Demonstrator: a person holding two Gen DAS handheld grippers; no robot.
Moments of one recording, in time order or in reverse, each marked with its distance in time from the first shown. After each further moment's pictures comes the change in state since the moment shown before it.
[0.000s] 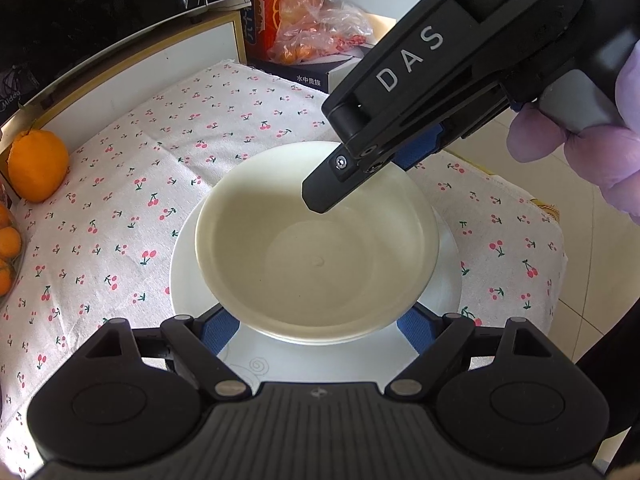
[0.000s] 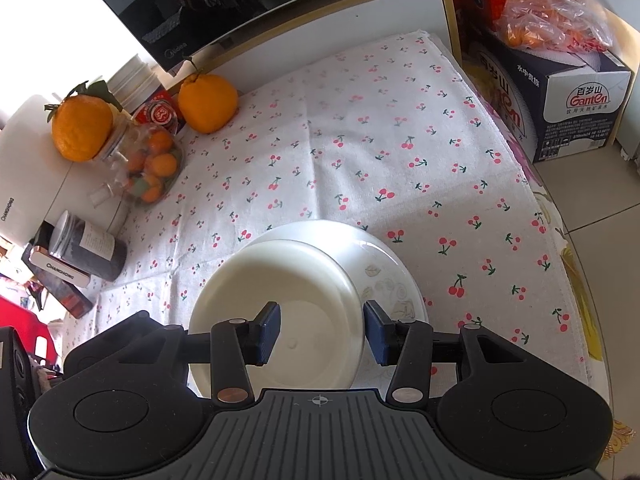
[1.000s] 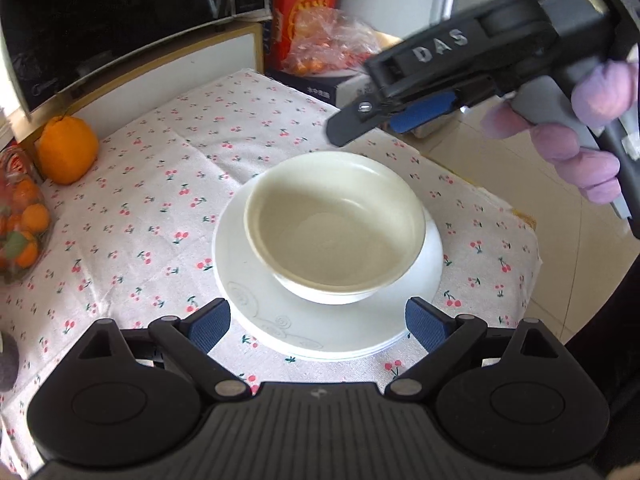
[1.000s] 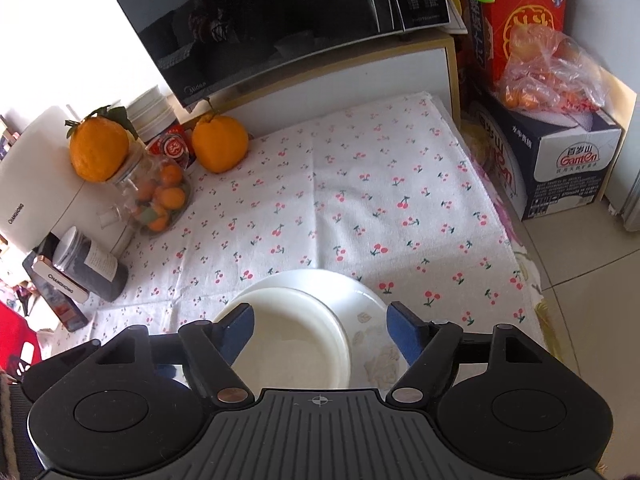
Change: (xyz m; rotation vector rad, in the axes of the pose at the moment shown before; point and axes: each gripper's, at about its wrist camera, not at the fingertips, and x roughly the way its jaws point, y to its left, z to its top) left arm -0.048 0.009 -0.017 -0.085 -0.043 -0.007; right arm -0.030 0.007 0.002 -0.087 -0.161 -0.039
